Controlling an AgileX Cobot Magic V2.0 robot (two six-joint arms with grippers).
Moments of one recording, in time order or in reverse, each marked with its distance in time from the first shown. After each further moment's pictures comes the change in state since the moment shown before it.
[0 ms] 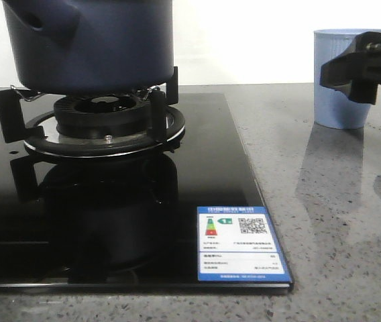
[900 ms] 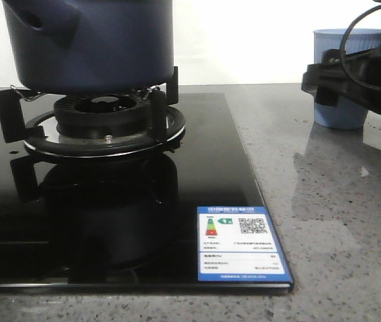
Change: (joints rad) left arm 0.000 0.000 0.000 0.000 0.004 0.000; right arm 0.000 0.270 -0.155 0.098 -0.131 0.000
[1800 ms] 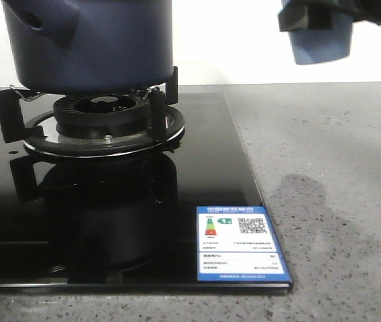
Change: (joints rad) left arm 0.026 0.000 0.000 0.019 -0.116 0.000; right arm 0.056 -0.247 -0.297 -0.279 0.679 -0.005
